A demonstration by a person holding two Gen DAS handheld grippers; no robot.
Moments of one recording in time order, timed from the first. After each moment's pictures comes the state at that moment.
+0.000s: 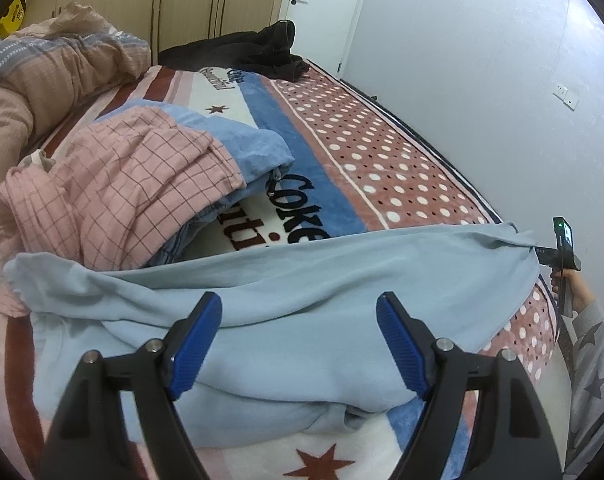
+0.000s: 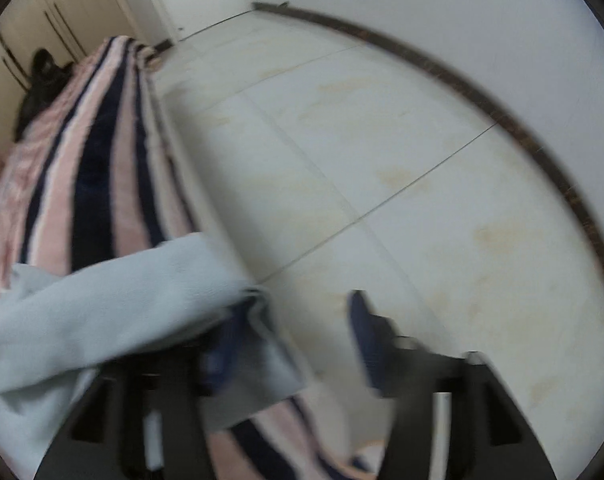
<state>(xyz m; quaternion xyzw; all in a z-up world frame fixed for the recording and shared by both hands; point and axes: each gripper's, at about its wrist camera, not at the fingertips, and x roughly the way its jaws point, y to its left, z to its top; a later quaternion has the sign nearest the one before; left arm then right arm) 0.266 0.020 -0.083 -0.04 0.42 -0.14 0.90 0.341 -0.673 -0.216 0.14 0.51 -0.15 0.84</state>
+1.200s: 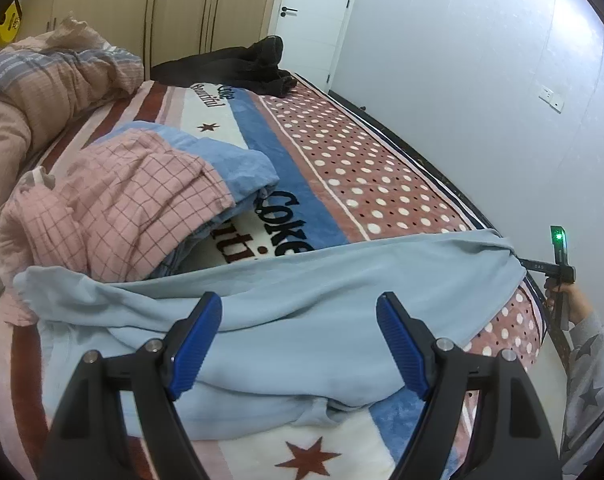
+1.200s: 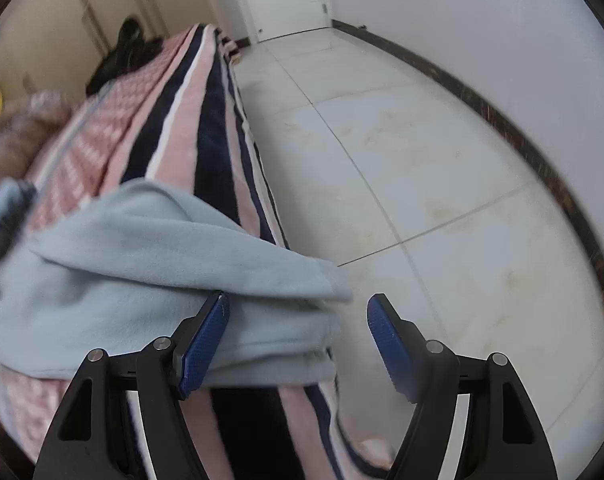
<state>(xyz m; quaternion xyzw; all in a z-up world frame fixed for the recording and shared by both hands) 0.253 0.020 -0.062 -0.04 0.40 -0.15 0.90 0.297 -0.613 -0.187 0.09 0.48 -0.02 0.87</state>
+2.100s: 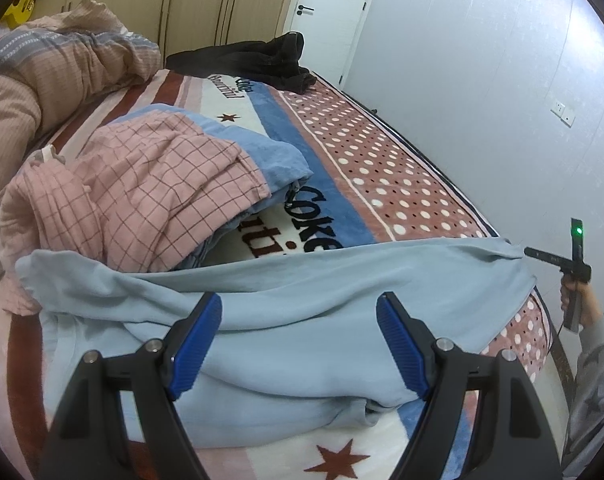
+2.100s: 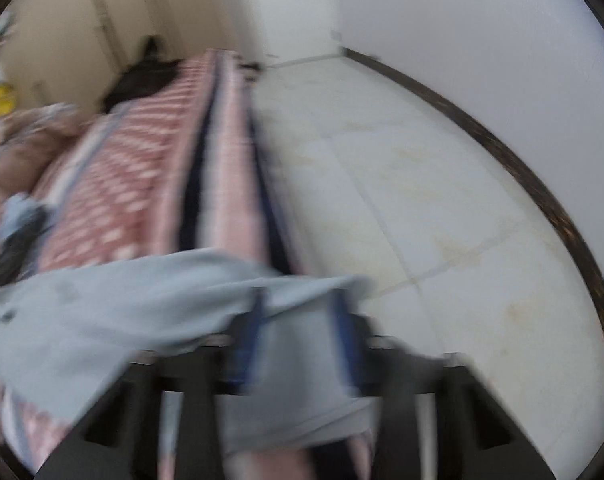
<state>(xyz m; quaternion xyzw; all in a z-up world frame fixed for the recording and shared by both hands) 0.262 0.050 -0.080 -0.07 0.40 -0.14 0.90 0.309 -0.567 -0.141 0.09 0.43 0.03 0.90</state>
